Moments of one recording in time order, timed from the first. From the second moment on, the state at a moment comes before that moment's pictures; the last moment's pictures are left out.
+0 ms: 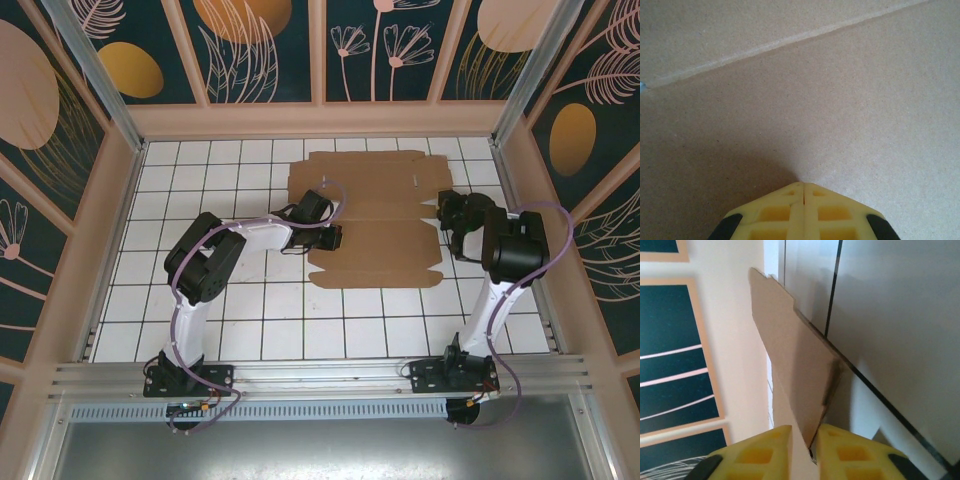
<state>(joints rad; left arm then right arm) -0.68 2.09 1.29 -0.13 0.26 -0.43 -0.15 2.00 0.75 0.90 -0.33 1.40</state>
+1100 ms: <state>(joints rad) -0.68 1.20 0.99 -0.24 -0.42 -0.44 0.03 1.41 1.60 -0.08 0.00 0.33</state>
